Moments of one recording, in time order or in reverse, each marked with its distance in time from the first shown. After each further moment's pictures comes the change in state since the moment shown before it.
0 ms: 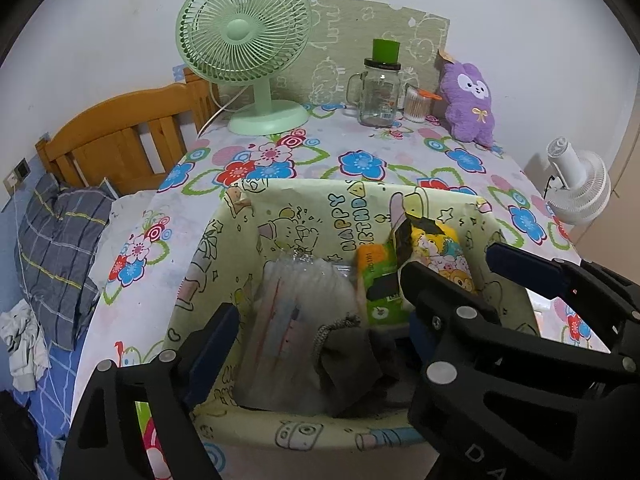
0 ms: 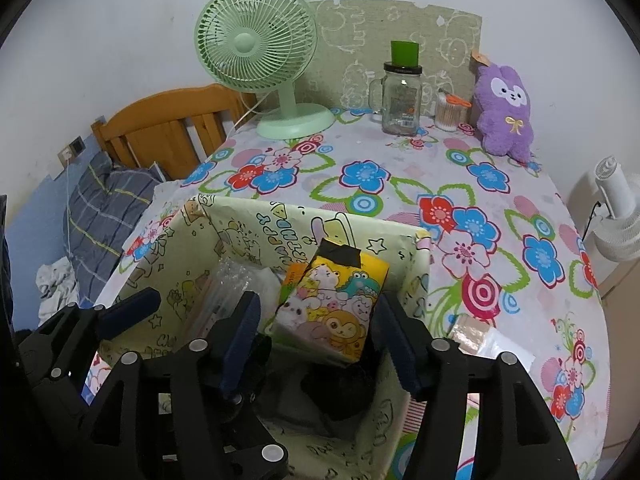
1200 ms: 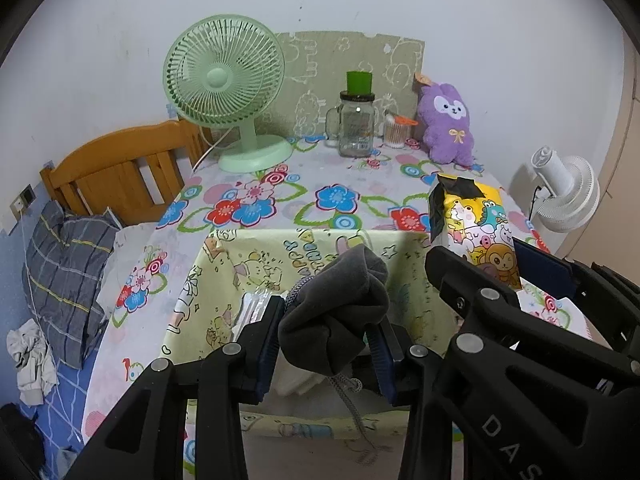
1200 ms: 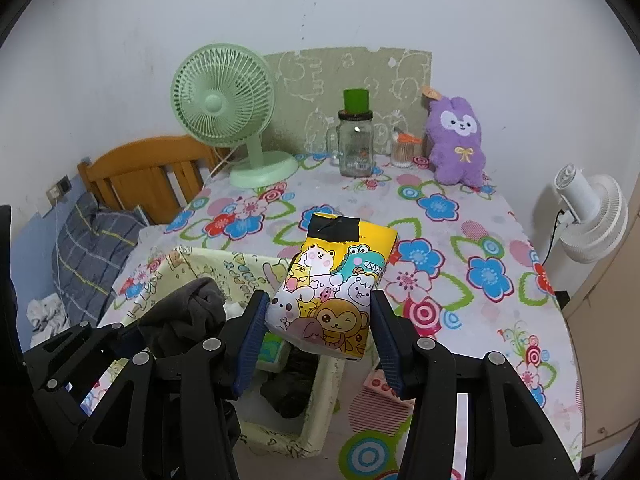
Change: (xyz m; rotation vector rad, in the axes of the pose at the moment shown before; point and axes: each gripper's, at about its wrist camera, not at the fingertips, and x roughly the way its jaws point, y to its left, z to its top) left arm -0.030 -0.034 0.014 0.038 -0.071 0.016; right arm -0.052 -0.028 0.004 0.057 -0.134 -0.072
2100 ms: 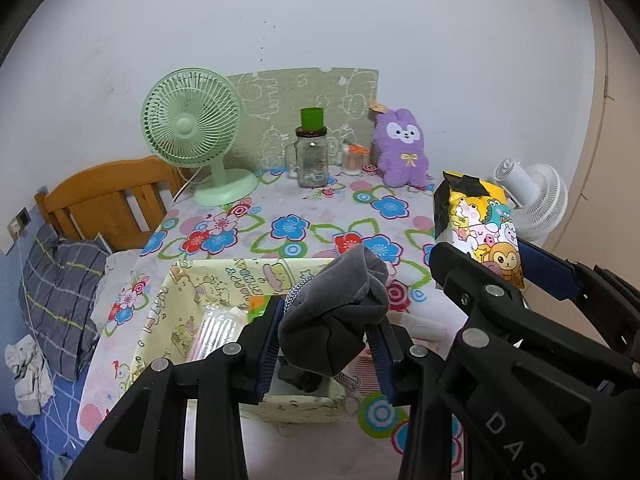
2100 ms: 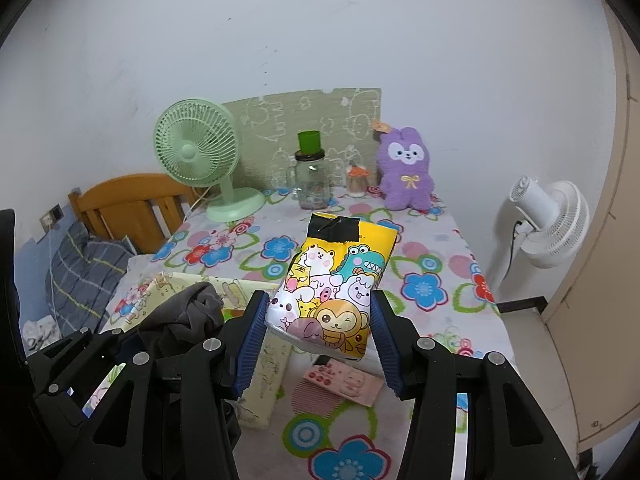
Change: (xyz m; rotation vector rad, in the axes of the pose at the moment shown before) left arm -0.057 -0.062 0.005 0.035 -0.092 -0.041; right arm -0.080 -0.053 -0.003 0.039 -0.115 -0.054
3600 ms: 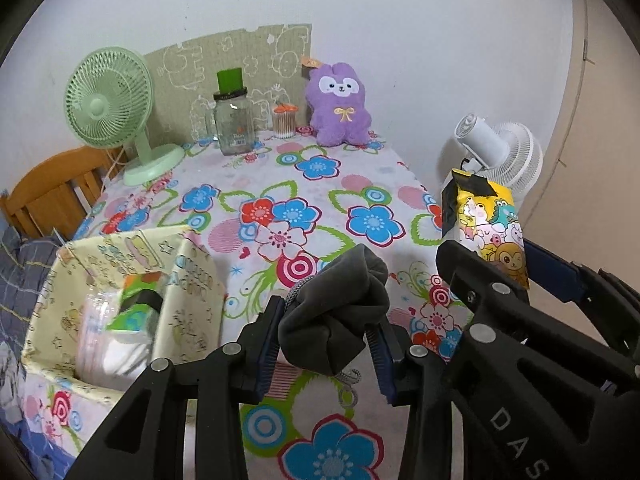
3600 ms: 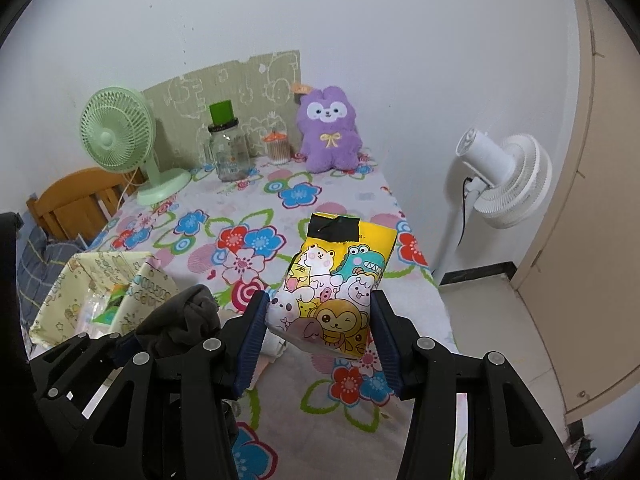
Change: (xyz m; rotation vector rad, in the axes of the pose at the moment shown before) left arm 0.057 -0.105 -0.016 0.060 0.099 -0.095; right arm 0.026 -0.113 -0.033 0.087 0.076 -0.128
